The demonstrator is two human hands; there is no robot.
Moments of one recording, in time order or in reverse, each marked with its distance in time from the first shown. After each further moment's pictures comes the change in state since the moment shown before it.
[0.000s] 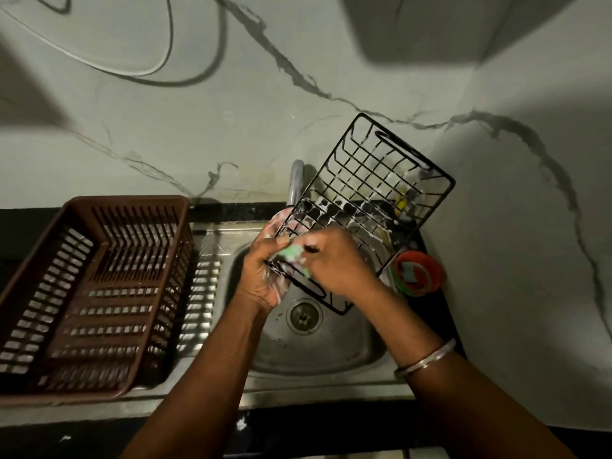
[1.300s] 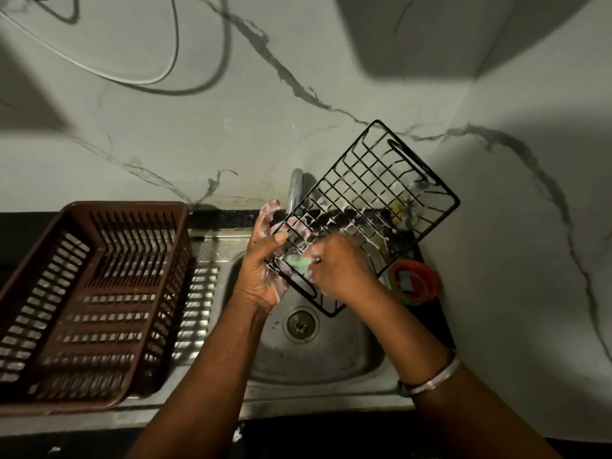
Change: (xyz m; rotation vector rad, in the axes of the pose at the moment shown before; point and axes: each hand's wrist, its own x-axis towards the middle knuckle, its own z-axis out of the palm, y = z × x) left_hand 0.004 0.012 0.015 0.034 0.007 0.082; right_hand 0.000 -0.004 -0.010 -0.142 0.052 0.137
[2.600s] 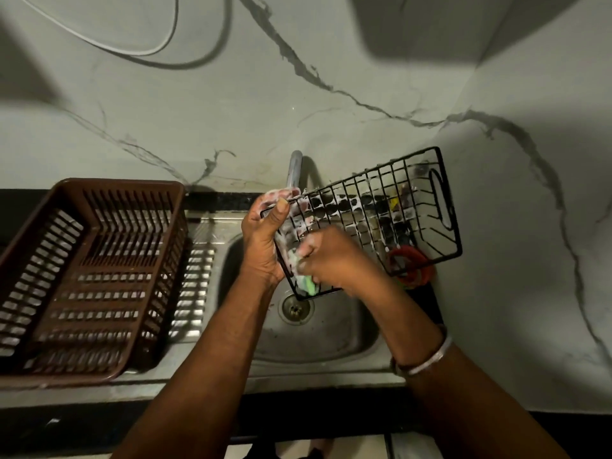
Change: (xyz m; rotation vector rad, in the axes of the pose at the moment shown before) left_hand -0.002 -0.004 0.016 0.080 0.127 0.149; right_hand -0.015 -0.010 -0.001 0.025 -0.204 0.075
